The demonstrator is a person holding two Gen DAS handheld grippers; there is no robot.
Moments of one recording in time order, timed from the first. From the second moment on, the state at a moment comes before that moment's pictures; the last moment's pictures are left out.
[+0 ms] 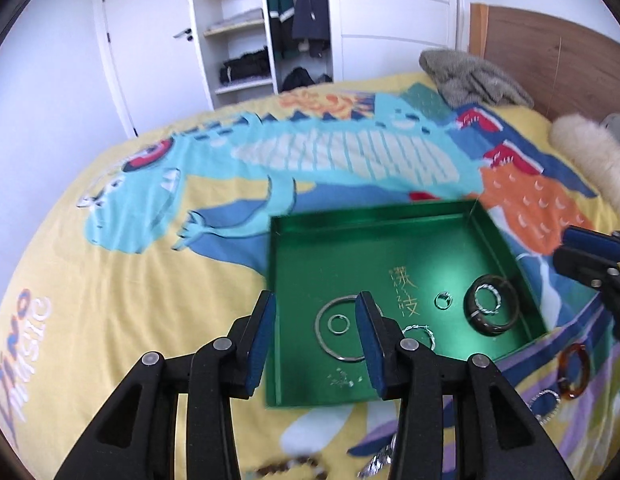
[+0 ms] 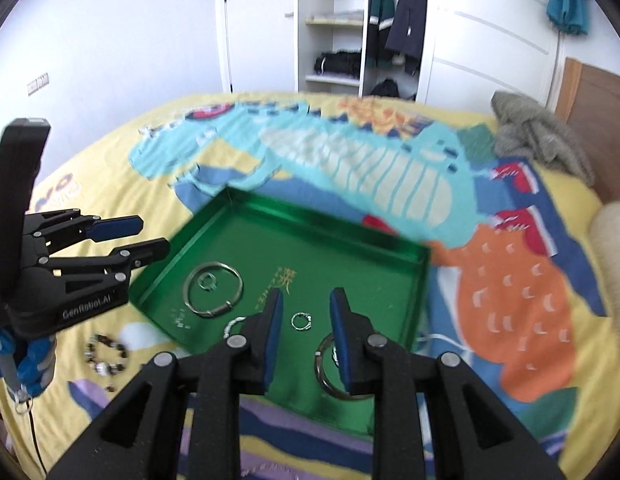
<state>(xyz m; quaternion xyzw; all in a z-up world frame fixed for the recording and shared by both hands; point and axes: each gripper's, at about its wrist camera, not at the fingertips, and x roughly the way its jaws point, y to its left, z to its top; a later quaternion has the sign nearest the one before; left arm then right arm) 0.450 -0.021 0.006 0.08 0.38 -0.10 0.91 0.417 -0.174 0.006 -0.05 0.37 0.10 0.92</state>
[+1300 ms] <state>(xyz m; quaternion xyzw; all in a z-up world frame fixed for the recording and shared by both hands) 0.115 0.143 0.103 0.01 0.32 -0.05 0.95 0.031 -0.222 0.107 0.08 0.27 0.01 0.96</state>
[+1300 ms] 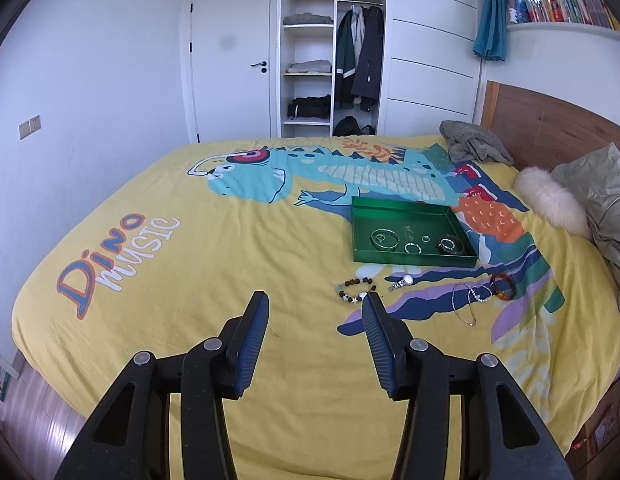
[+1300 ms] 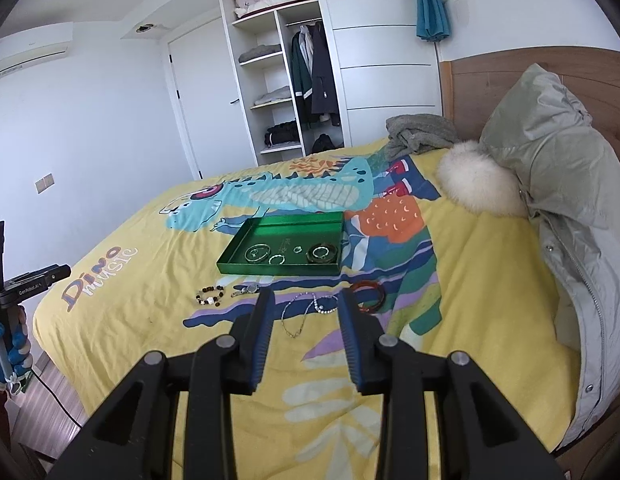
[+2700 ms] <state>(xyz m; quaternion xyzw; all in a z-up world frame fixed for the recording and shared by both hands) 0.326 0.093 -0.098 0.00 0.46 -0.06 0.88 0.246 -0.300 -0.083 0.10 0.40 -0.04 0.91</state>
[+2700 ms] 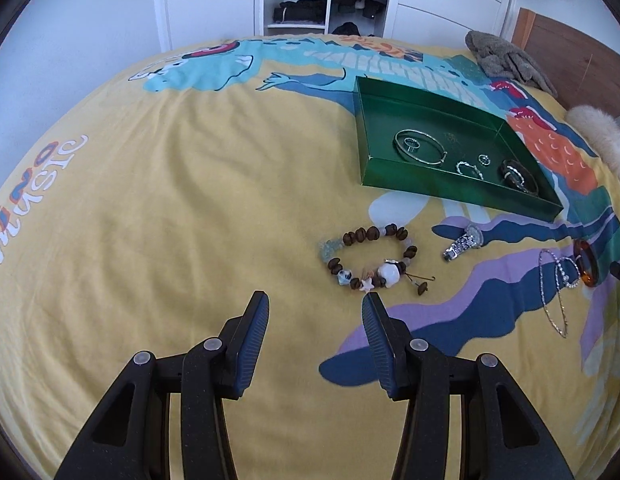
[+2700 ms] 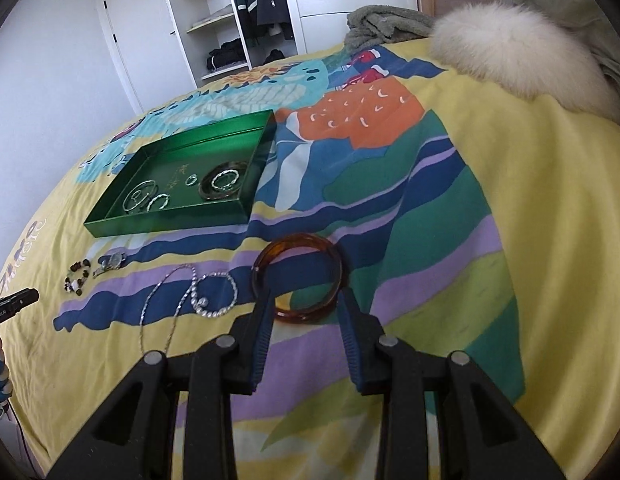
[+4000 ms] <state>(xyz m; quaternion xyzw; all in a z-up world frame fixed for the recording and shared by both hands) 0.380 0.071 -0.141 0.02 0.48 -0.05 0.88 0.276 -0.322 -0.122 0.10 0.40 -0.08 0.91</state>
